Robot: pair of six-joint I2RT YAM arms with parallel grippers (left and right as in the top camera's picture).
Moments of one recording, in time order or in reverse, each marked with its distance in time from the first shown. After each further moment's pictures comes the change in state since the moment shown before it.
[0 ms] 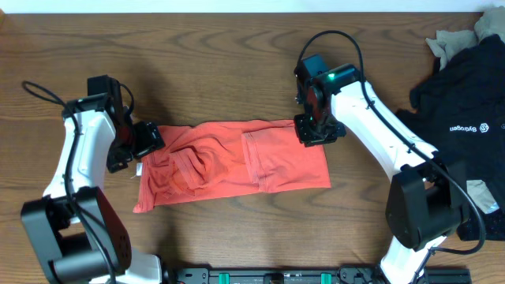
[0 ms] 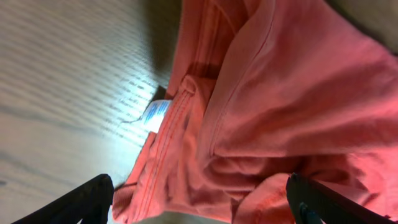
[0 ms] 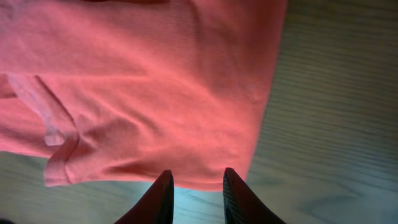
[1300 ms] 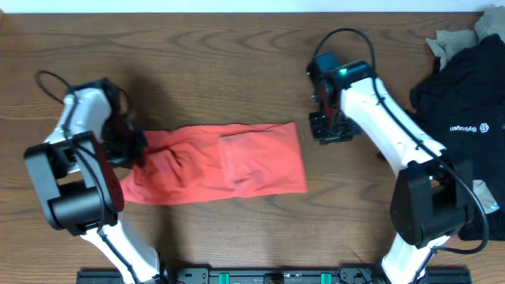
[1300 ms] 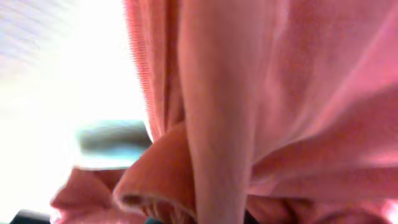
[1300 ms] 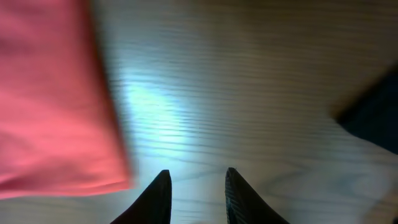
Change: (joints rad) left arm 0.088 0.308 0.217 -0.208 -0.071 0.034; right arm -0.088 0.000 0.000 -0.055 0.134 0.019
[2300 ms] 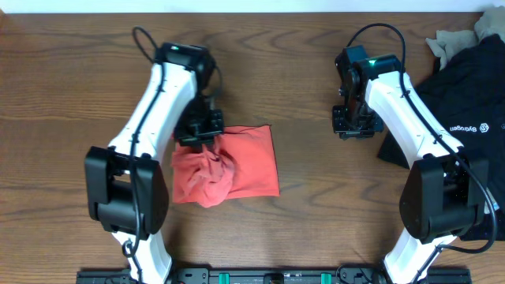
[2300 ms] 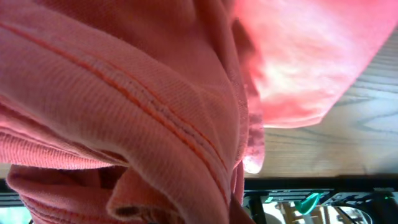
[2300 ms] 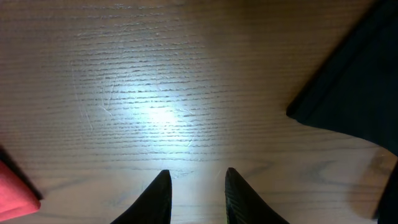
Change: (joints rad) left arm -0.581 -0.043 0.274 -0.317 0.200 -0.127; right arm -0.110 0.000 0.000 -0.013 0.023 0.000
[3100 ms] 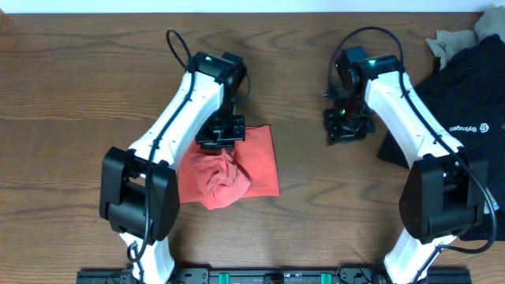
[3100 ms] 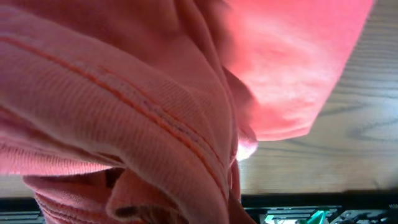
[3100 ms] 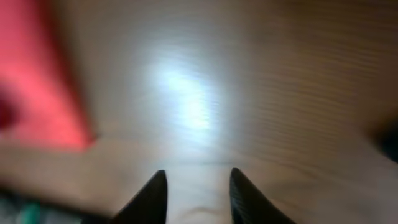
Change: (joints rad) left arm -0.109 0.000 -0.025 0.083 -0.037 -0.063; right arm 0.009 0.000 0.000 -0.024 -0.287 -0.250
